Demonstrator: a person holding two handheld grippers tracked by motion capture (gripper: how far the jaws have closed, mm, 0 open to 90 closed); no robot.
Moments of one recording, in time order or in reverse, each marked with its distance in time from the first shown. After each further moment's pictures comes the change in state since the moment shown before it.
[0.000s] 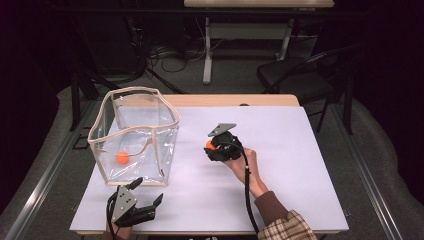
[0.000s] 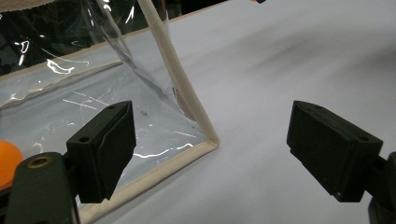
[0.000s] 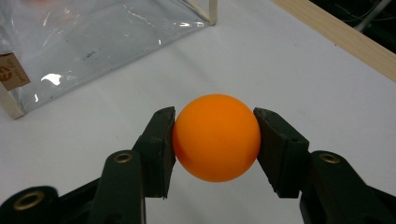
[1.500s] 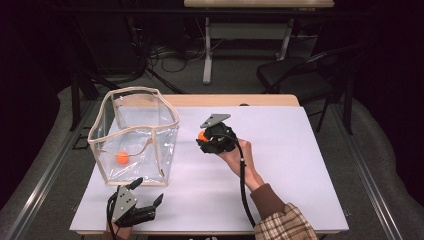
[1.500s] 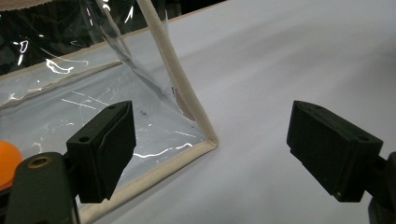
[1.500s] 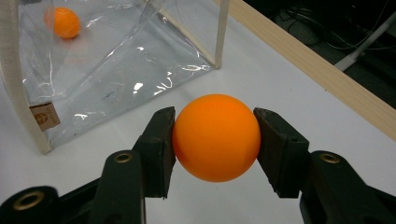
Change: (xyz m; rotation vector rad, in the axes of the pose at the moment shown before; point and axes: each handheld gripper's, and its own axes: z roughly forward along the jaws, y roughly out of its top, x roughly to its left) left arm -0.001 0.000 0.000 -0.002 -0.002 -0.005; right arm 0.008 0.038 -0.016 -0.060 0.008 -0.041
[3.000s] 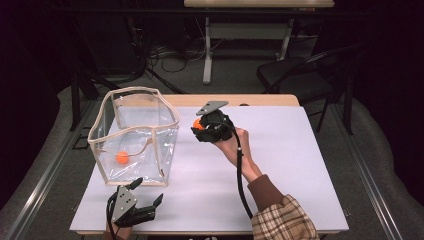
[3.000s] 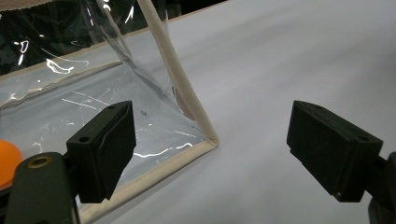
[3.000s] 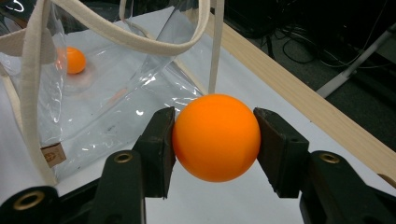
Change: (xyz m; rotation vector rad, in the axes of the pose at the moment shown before) left arm 0.000 0.000 0.000 -0.001 0.000 -0.001; right arm -0.006 0.036 -0.012 -0.054 -0.004 -0.011
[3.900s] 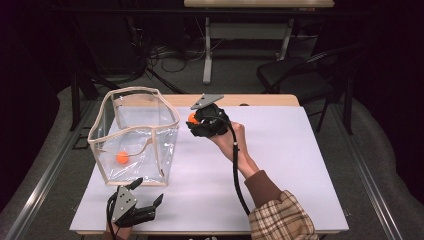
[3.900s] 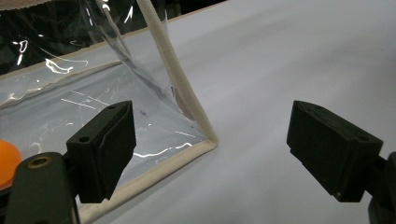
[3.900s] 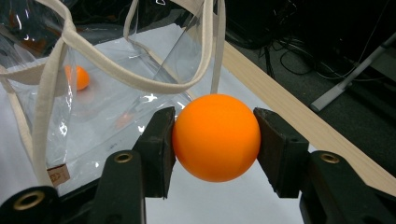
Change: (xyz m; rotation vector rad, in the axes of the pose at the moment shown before) left arm 0.000 0.000 0.000 0.000 -0.001 -0.001; right arm 0.004 0.022 -0.003 -0.031 -0.005 -0.017
